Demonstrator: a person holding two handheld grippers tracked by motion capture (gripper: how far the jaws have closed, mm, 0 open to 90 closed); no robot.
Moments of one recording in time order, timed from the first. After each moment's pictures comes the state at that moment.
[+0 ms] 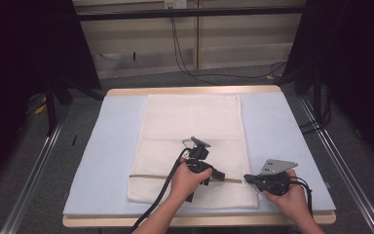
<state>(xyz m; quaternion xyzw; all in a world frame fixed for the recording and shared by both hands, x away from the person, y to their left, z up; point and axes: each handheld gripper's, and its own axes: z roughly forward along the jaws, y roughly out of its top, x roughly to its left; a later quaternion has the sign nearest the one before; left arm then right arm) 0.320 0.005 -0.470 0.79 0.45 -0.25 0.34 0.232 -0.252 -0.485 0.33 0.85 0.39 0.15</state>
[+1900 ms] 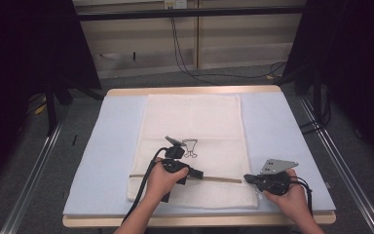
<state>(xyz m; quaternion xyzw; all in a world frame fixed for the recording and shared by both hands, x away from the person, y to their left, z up) 0.323 0.072 -0.464 0.78 0.46 -0.24 0.35 0.233 -0.253 -0.485 0.34 0.84 0.39 0.15</state>
